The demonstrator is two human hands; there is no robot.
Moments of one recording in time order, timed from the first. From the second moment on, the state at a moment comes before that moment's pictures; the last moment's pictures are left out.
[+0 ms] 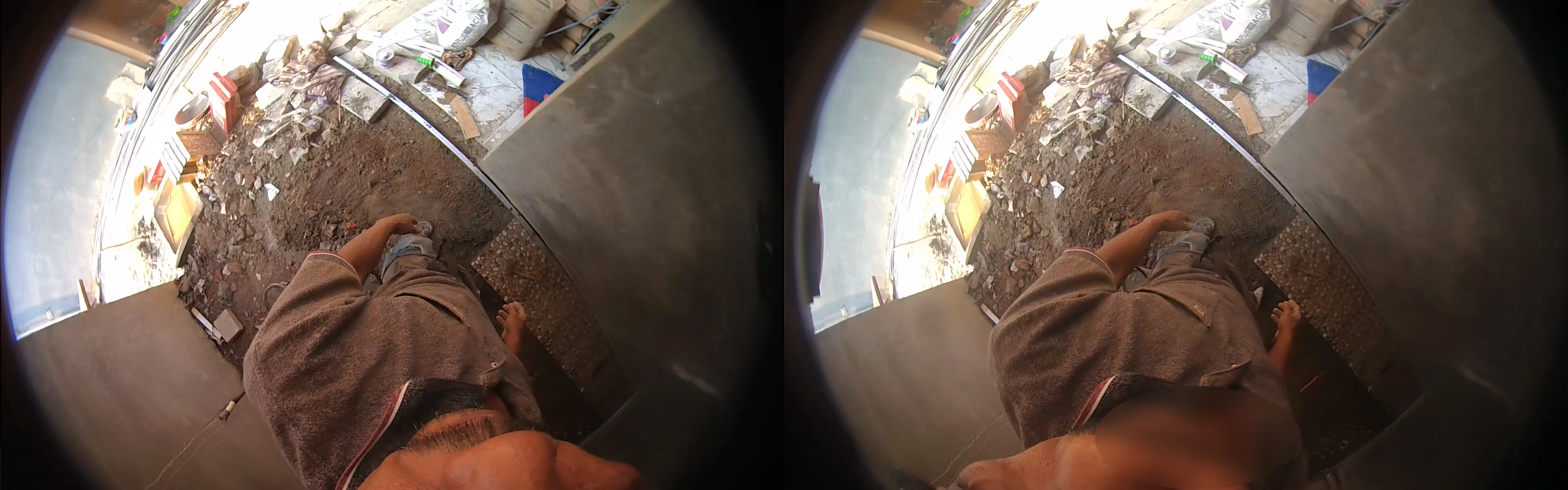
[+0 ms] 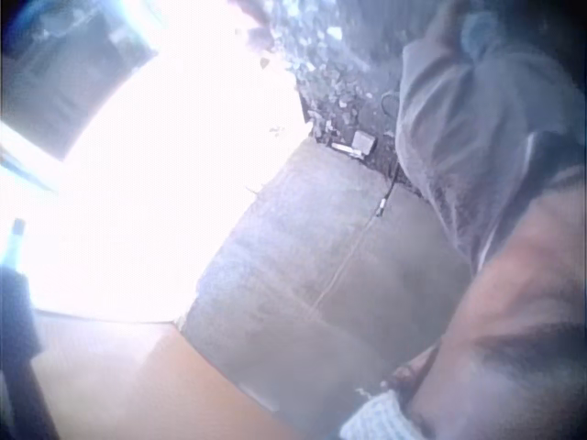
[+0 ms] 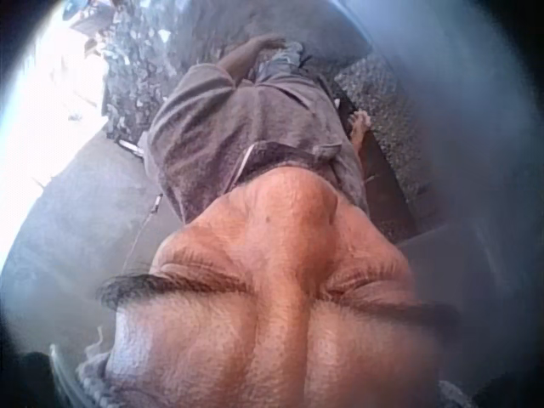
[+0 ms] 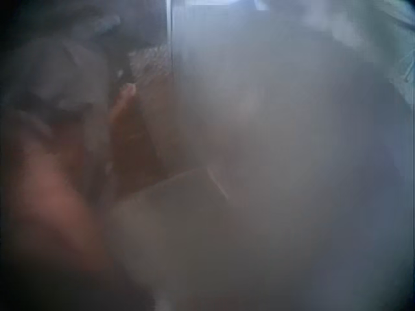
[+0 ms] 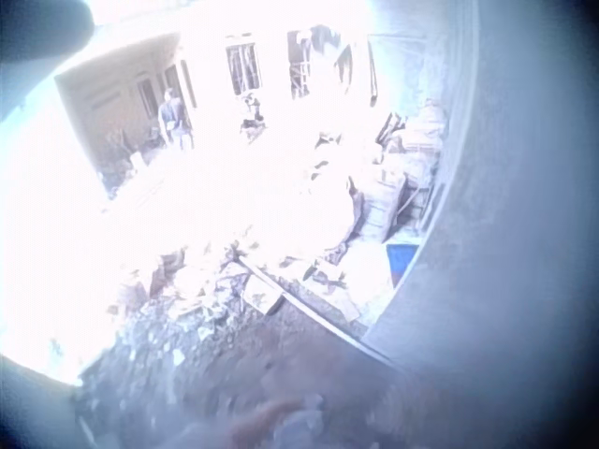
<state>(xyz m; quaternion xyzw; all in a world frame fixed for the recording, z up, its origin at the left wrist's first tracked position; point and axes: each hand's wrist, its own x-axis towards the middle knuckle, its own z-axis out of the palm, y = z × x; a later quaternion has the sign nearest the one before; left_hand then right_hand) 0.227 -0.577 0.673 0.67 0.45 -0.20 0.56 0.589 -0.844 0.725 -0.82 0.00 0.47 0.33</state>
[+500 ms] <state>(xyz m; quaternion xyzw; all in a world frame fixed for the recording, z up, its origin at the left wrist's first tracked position) 0.040 -0.582 0.668 0.44 0.75 0.03 0.49 0.619 -0.663 0.652 -0.79 -0.19 0.57 0.11</state>
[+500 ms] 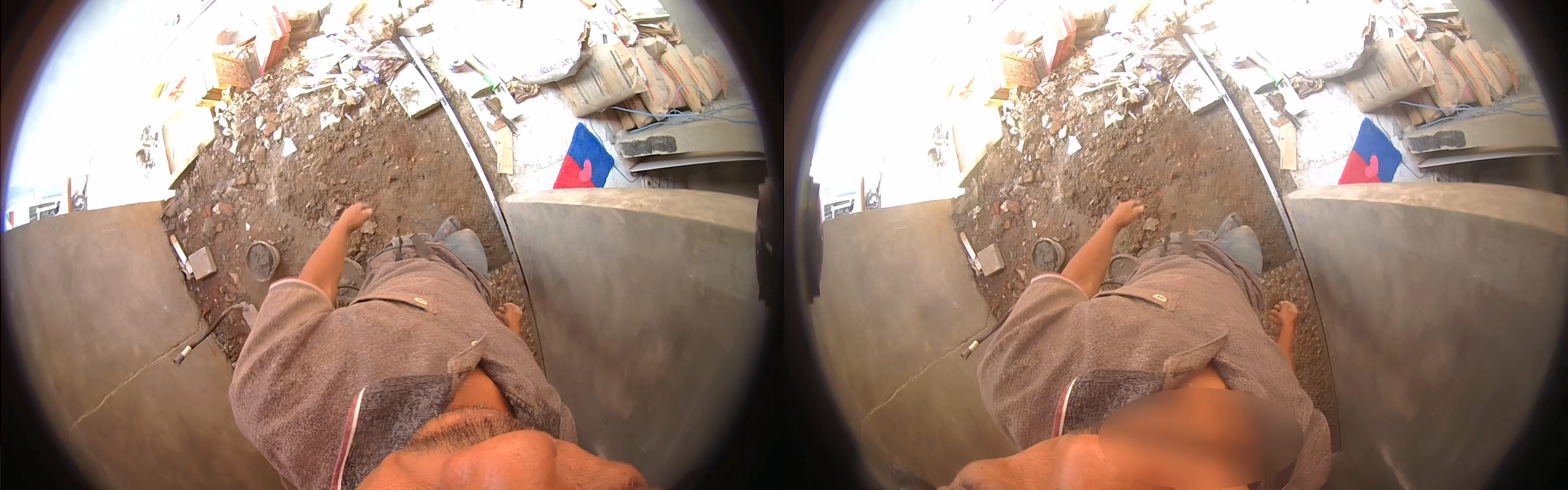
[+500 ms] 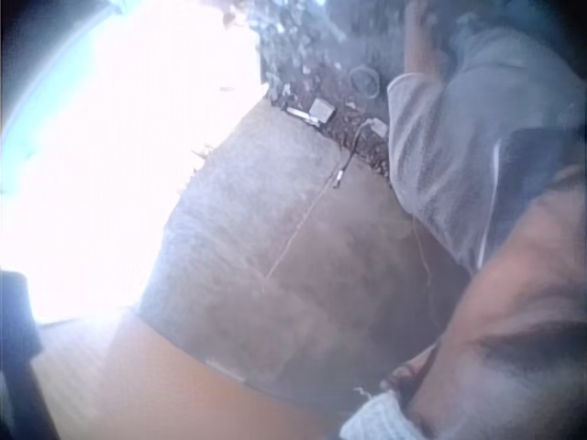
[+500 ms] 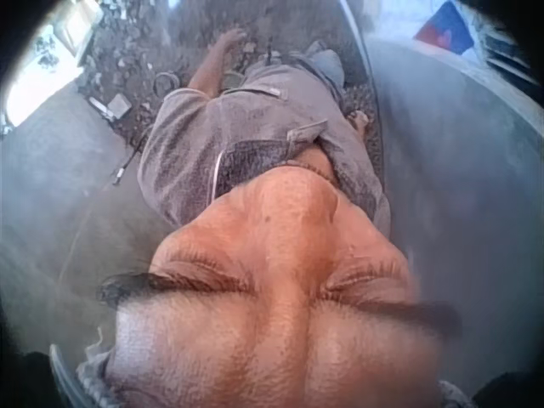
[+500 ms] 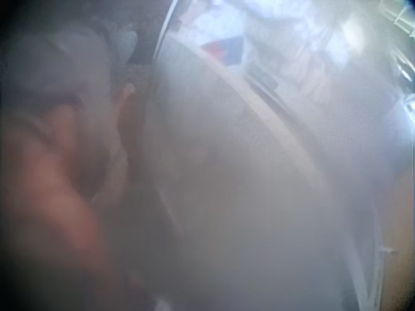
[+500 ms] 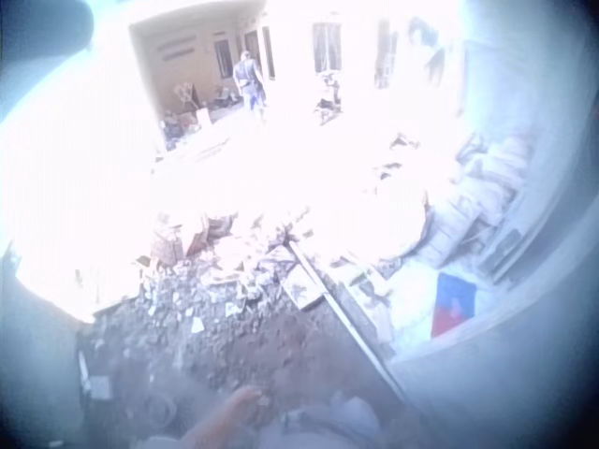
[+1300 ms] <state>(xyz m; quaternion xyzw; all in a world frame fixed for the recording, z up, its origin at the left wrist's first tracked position) -0.014 -0.498 0.607 0.14 0.61 0.34 0.70 0.326 -0.093 0.670 -0.62 -0.57 0.51 0.19</state>
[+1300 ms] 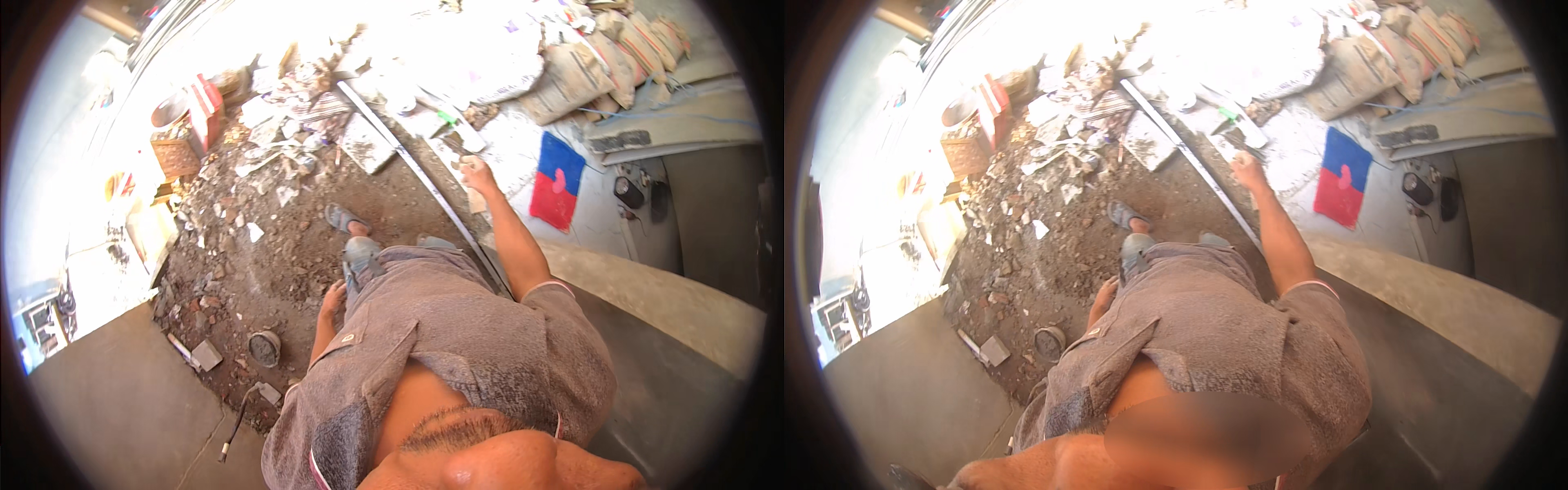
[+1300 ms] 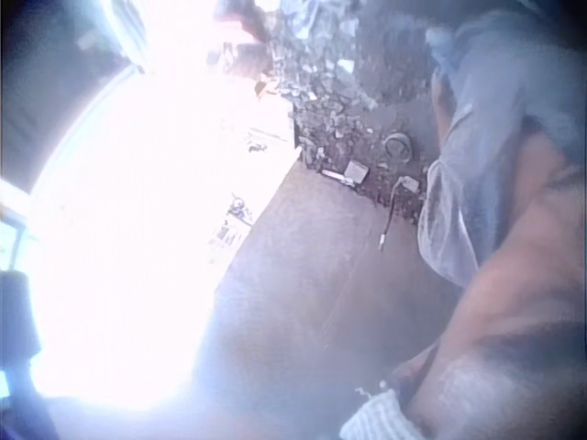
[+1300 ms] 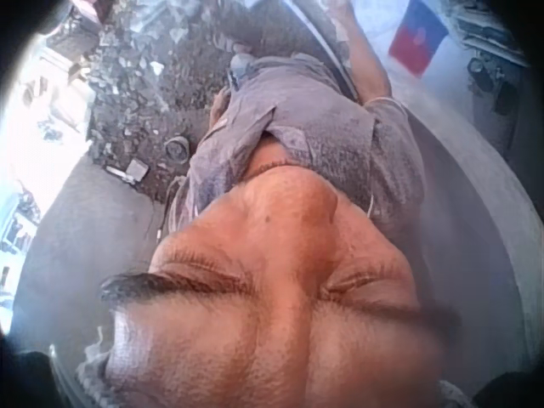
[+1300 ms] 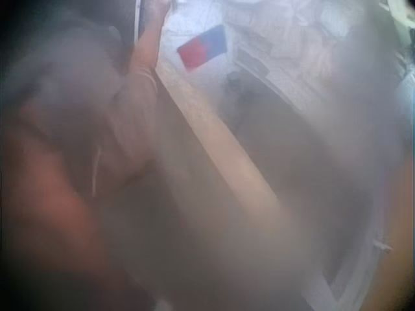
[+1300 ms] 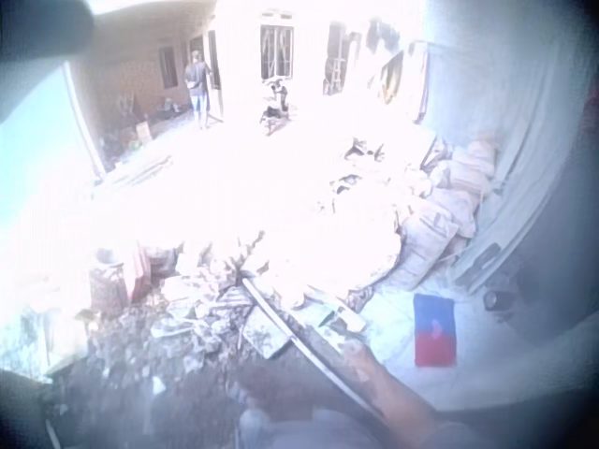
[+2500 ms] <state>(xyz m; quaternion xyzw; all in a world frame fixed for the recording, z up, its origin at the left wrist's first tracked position) -0.222 -0.330 0.583 0.27 0.78 0.13 0.55 0.181 -0.020 0.635 -0.66 -0.41 0.61 0.16</state>
